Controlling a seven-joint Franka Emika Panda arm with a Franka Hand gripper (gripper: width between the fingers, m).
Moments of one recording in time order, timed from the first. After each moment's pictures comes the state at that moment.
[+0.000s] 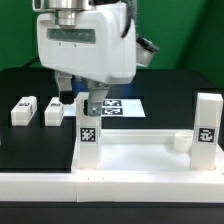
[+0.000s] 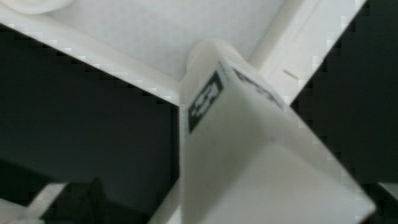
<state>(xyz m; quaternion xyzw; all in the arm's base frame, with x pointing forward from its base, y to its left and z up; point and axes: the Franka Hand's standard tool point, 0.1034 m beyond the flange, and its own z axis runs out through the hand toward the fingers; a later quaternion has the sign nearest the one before) 0.632 -0.067 0.110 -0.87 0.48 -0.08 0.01</state>
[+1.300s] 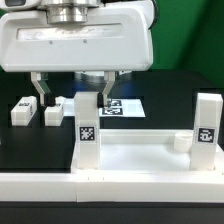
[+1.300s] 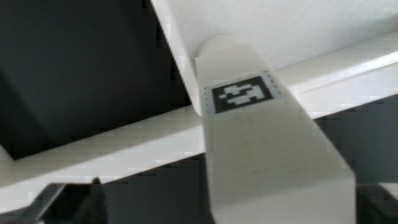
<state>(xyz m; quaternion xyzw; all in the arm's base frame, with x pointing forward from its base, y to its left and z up) 0.631 -0.071 0.113 -0.97 0.20 -0.10 0.04</state>
